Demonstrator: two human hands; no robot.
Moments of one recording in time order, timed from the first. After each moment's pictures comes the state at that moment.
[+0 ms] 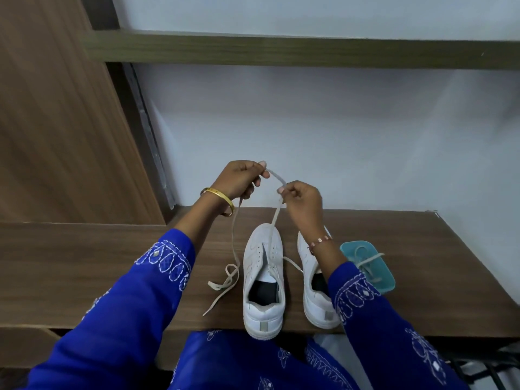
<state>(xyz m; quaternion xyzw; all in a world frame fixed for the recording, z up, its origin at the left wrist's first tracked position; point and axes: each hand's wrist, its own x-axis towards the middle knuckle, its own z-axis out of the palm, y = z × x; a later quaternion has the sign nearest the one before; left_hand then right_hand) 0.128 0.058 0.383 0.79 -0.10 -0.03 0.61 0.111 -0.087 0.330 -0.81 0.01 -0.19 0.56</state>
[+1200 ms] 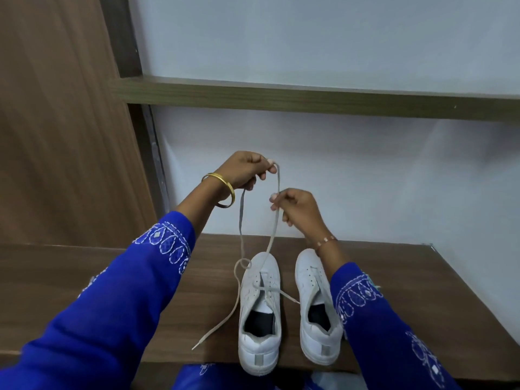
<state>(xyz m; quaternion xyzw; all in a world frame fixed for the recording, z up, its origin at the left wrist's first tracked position) 0.138 0.057 0.457 0.82 -0.16 -0.01 0.56 0.122 -0.095 0.384 -0.79 -0.07 -0.08 0.60</state>
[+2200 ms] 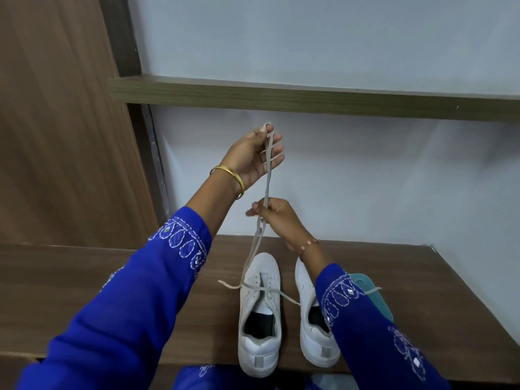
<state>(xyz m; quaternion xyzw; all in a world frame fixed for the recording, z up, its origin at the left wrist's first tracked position) 0.141 0.036 0.473 0.47 -0.12 -0.07 0.87 0.125 -0.065 0.370 -0.79 -0.13 0.00 0.60</state>
